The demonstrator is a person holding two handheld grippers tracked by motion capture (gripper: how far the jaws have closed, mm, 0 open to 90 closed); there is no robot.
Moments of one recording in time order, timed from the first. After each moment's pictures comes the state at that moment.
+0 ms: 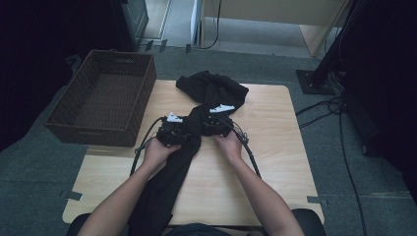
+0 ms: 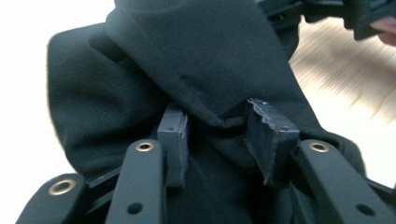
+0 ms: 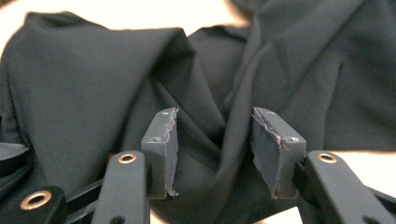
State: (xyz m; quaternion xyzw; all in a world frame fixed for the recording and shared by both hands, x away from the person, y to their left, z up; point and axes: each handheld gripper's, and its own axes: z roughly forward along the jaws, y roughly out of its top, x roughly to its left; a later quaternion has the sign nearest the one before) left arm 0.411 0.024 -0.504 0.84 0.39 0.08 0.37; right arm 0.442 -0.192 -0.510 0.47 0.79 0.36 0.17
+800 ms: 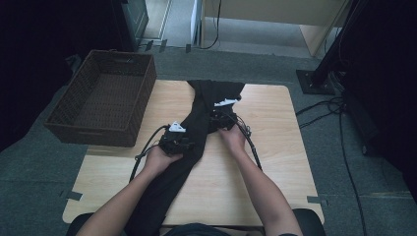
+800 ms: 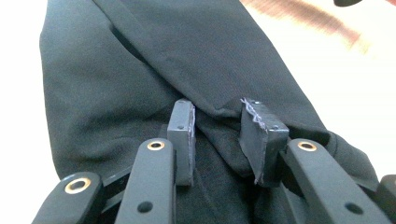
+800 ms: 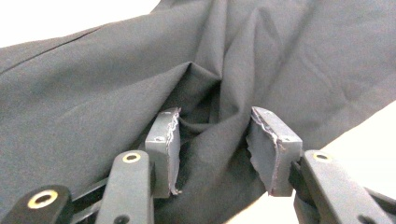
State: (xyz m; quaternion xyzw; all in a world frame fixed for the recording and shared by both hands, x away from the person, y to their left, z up) left arm 0.381 0.019 -0.509 0.85 0.35 0.06 0.38; right arm 0.469 -0.211 -0.510 0.49 0.79 0.34 0.17
